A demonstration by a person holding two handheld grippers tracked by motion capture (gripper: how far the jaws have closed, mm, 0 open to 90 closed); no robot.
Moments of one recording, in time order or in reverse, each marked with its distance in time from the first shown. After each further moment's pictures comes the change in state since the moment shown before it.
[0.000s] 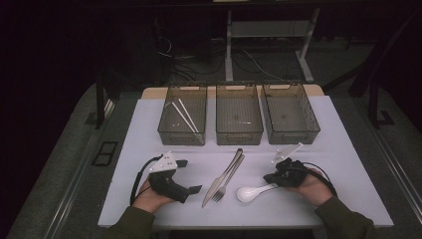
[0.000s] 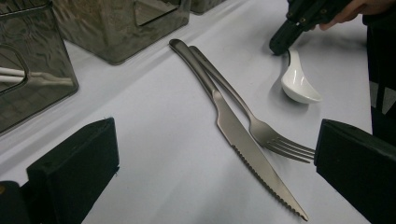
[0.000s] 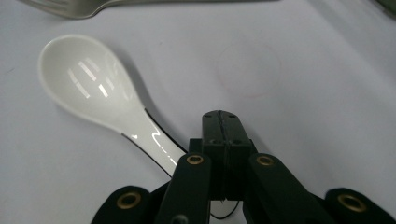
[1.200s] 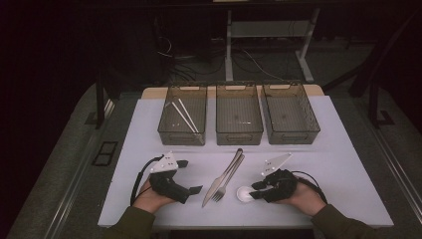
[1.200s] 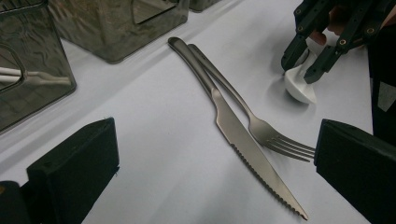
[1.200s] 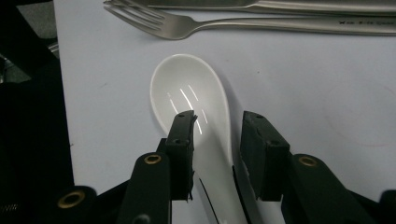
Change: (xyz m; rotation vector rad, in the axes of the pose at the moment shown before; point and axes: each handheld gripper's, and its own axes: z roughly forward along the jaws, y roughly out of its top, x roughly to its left) left arm -0.001 0.000 0.001 0.011 -0.001 0.006; right arm 0.035 0.006 0.014 -0.055 0.151 -0.075
